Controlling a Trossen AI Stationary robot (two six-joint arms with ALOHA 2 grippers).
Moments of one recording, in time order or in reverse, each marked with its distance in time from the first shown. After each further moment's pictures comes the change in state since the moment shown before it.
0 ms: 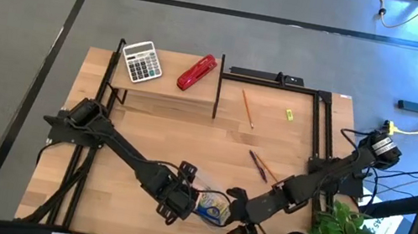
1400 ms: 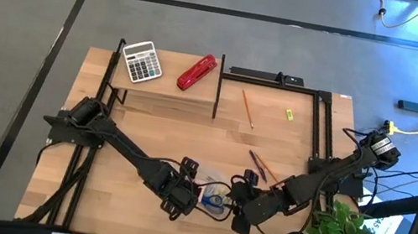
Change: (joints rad) left arm 0.030 -0.002 -0.038 0.046 -0.040 0.001; right arm 0.000 0.012 0.114 -0.306 0.437 0.232
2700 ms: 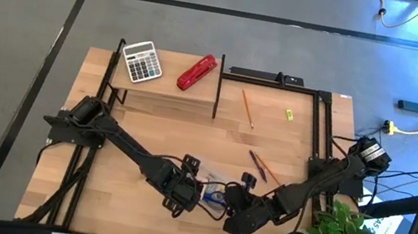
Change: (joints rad) left arm 0.026 0.000 0.000 0.001 0.007 0.018; right arm 0.031 0.118 0.046 -0.030 0.146 0.057
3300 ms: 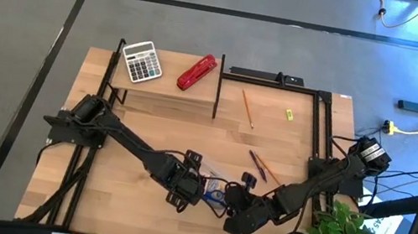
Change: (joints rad) left arm 0.041 0.000 0.000 0.000 -0.001 0.008; right arm 0.000 -0.001 -0.001 -0.001 -0.002 -0.002
